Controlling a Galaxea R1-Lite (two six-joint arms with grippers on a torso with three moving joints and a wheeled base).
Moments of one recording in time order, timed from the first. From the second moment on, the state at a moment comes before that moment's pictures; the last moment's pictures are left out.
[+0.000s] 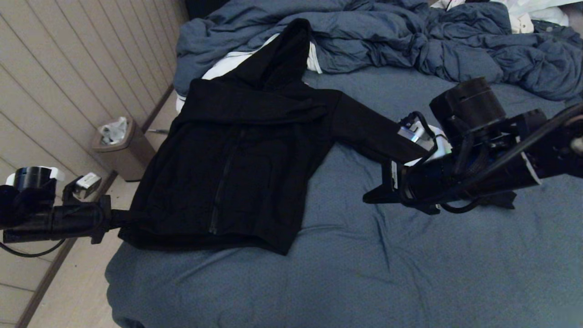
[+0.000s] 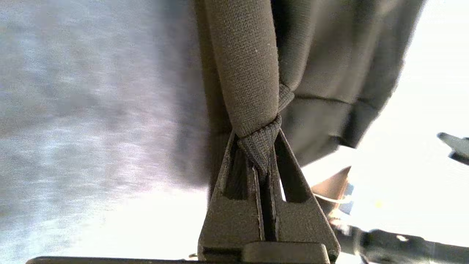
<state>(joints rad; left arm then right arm) 0.31 1.95 -1.01 0.00 -1.00 -0.19 0.43 1.65 -1.36 0.42 0.24 0.56</state>
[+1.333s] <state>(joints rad) 0.31 1.92 -0.93 -0.01 -1.03 -0.17 0.63 1.91 -1.39 0.41 0.30 0.56</state>
